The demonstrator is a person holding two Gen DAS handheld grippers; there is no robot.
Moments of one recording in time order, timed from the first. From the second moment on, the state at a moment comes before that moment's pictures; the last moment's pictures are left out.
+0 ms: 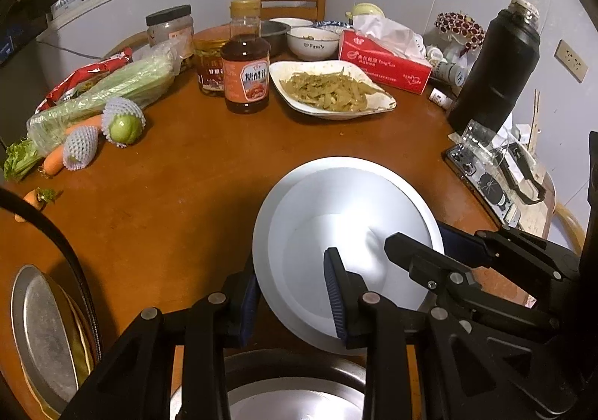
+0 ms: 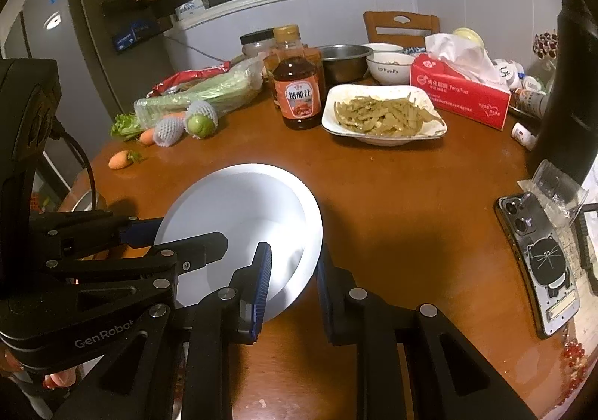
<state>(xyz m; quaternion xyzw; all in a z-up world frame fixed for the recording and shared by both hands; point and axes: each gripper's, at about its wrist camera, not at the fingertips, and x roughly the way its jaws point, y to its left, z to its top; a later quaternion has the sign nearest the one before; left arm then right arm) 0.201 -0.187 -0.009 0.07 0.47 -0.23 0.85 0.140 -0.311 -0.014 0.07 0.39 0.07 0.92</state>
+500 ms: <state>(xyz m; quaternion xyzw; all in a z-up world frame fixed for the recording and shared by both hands) 0.182 -0.172 0.019 0.06 0.44 -0.22 0.87 0.123 -0.296 0.016 0.05 0.36 0.07 0.93</state>
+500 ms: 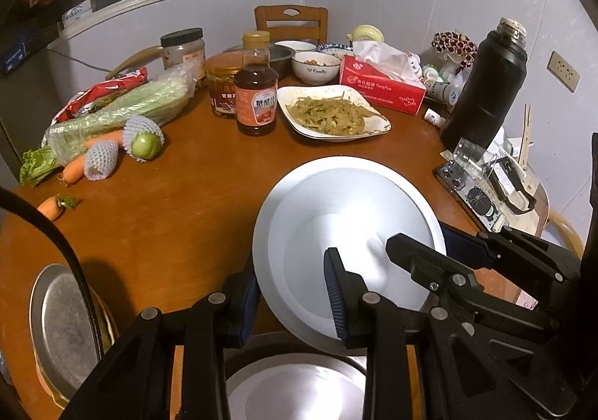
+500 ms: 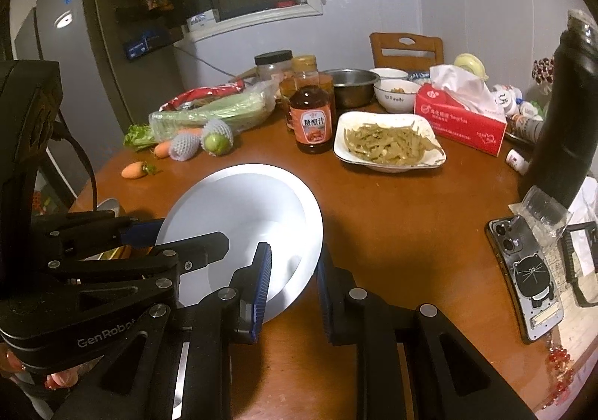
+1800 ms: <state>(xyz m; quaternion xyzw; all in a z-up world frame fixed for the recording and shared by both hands) 0.090 -0.105 0.073 0.06 0.38 -0.18 0.90 0.040 -0.232 0.070 0.00 0.30 0.12 0.95</state>
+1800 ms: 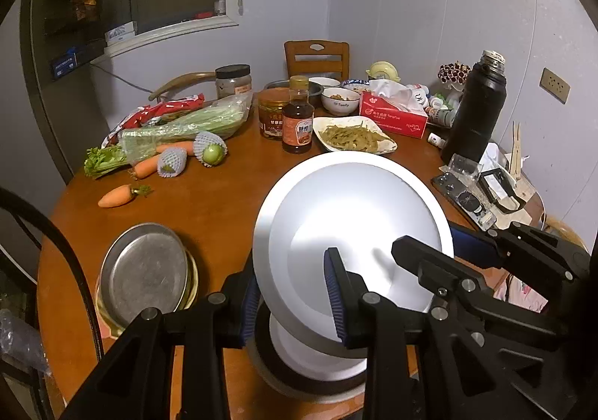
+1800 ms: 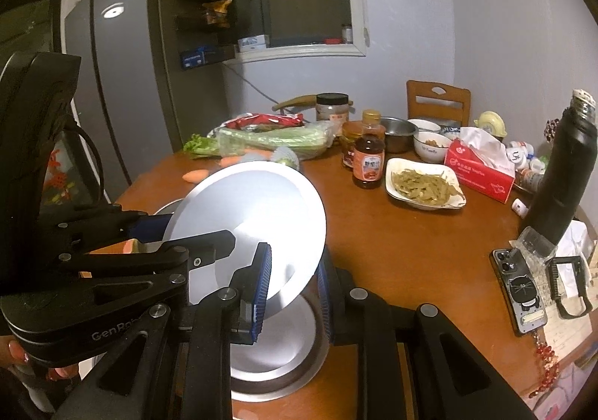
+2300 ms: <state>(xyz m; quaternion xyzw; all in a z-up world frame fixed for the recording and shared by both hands) 0.077 -0.101 0.048 0.06 0.41 -0.18 0.89 0.025 -0.224 0.052 -0.01 0.32 0.13 0.94</state>
